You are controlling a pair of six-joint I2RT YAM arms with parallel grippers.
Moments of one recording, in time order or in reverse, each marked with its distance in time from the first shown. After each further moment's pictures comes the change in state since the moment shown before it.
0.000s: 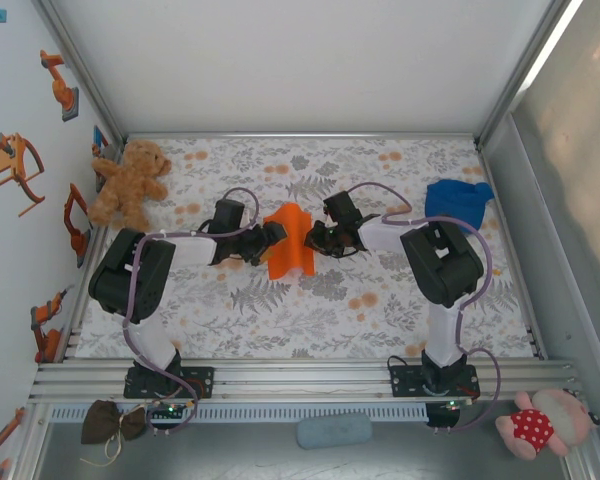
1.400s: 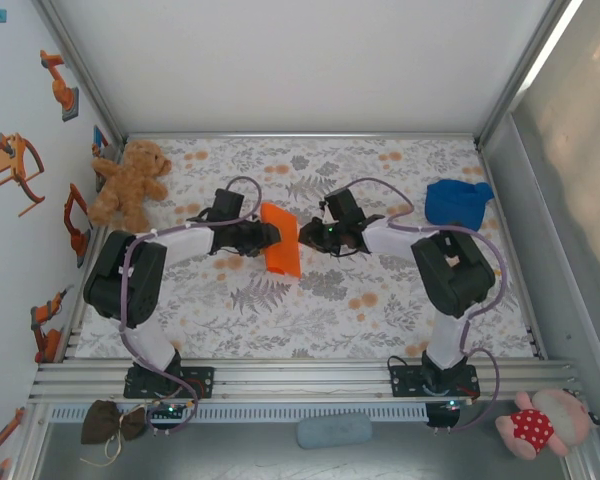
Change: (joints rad) left arm 0.021 -0.058 0.115 -0.274 0.019 0.240; right arm 0.010 -0.126 -0.044 0.046 -0.063 -0.010
